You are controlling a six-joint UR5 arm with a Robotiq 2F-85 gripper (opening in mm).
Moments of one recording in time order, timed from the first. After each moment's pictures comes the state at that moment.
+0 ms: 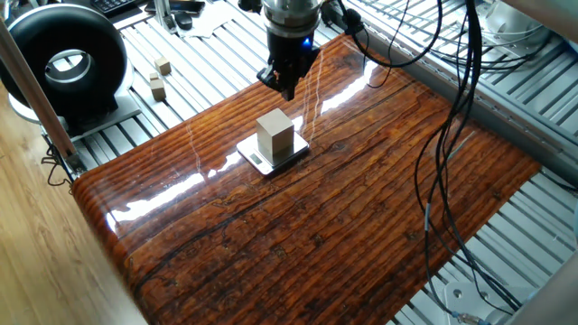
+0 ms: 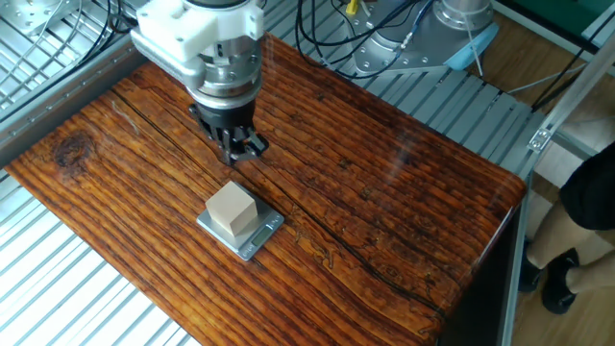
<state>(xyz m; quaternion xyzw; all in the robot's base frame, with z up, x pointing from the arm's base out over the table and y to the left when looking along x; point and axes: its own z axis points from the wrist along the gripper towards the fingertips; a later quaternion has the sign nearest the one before) 0.557 0.034 0.162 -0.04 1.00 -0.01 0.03</state>
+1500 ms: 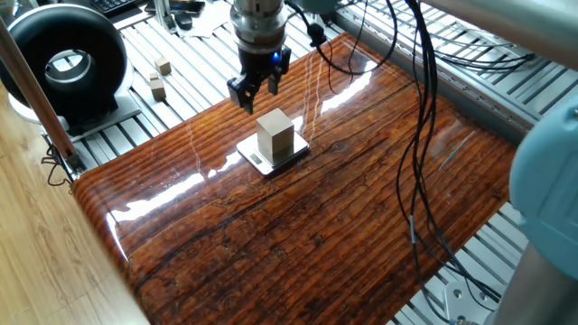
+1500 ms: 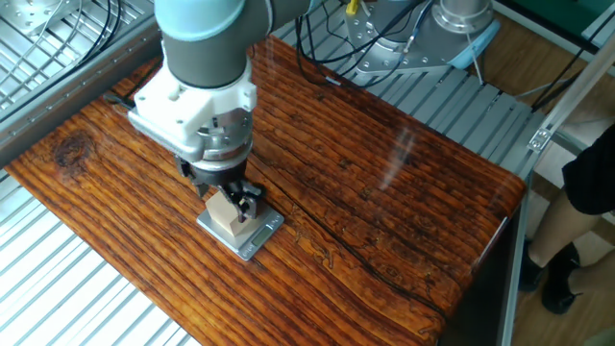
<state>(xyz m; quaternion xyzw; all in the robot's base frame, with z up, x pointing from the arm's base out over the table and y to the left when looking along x) 0.608 0.044 0.103 -0.04 1.00 -0.01 0.04</state>
